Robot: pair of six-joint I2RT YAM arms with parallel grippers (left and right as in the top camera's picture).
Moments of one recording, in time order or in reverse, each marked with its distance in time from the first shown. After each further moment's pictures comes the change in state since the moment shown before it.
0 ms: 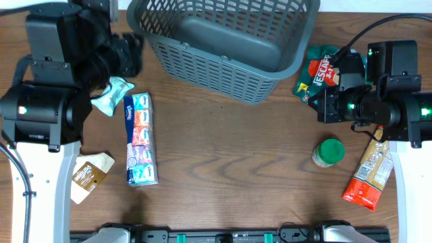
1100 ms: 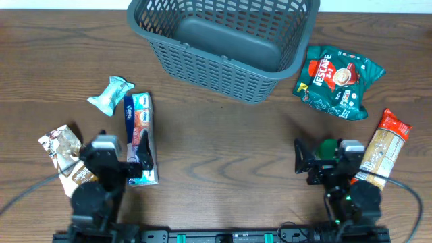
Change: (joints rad) left arm -0.001 -1.123 -1.407 0.653 -0.161 0.023; right arm -0.002 -1.168 -1.332 0.919 0.214 0.169
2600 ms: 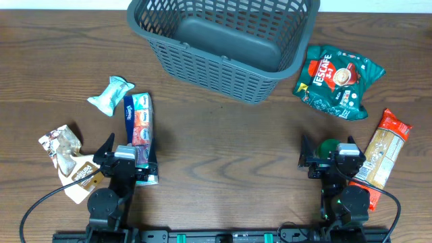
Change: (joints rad) left arm 0.000 -0.243 -0.373 0.187 0.021 0.222; right arm 0.000 -0.142 -0.277 0.298 0.169 -0.203
